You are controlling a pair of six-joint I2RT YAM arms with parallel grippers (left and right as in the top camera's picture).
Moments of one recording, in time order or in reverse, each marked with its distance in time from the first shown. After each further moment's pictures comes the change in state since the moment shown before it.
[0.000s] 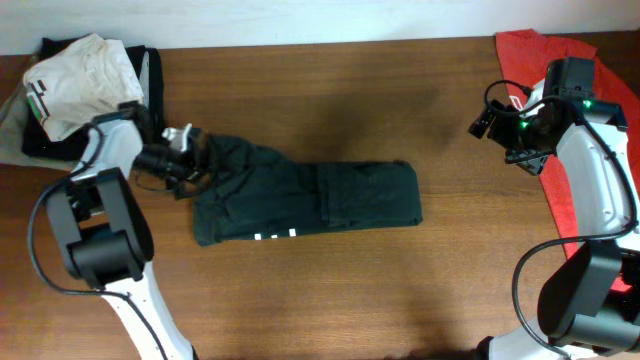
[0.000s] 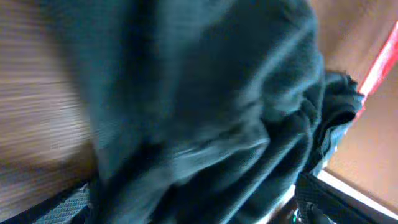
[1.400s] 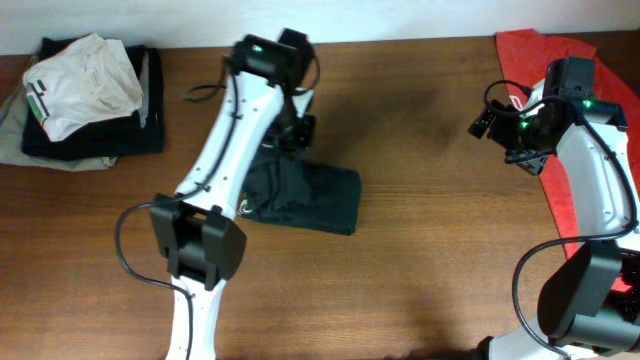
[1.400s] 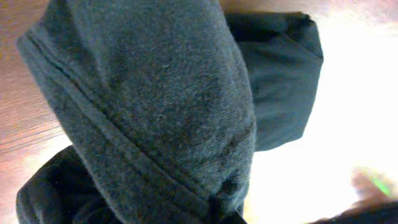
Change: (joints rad) left arm -0.633 0.025 0.744 -0.584 -0.626 -0.227; right arm 0.000 0.000 0.000 0.000 0.000 0.000
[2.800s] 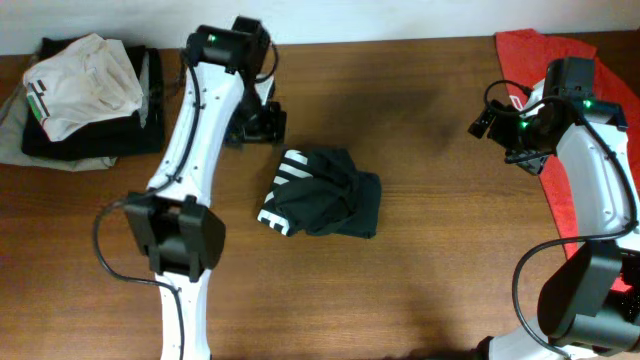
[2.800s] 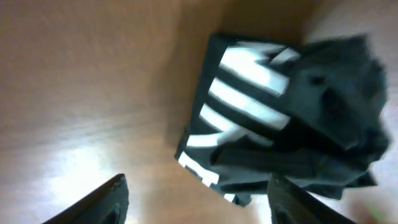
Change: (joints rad) left arm 0.154 0.007 -0.003 0.009 0.020 0.002; right arm 0.000 0.000 0.000 0.001 0.000 0.000
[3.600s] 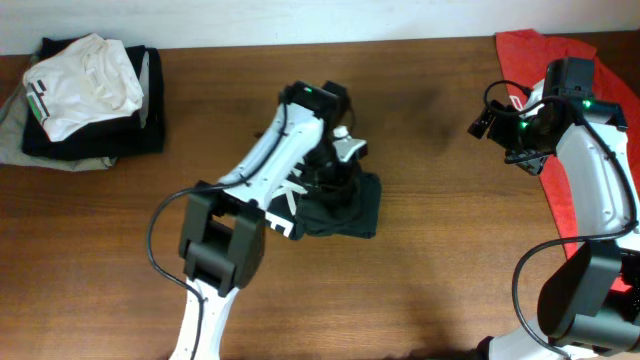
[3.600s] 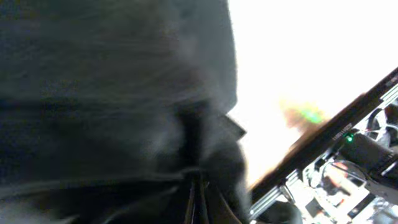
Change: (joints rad) left arm -0.274 0.009 -0.333 0.222 0.385 0.167; right arm 0.000 0.000 0.000 -0.001 0.000 0.000
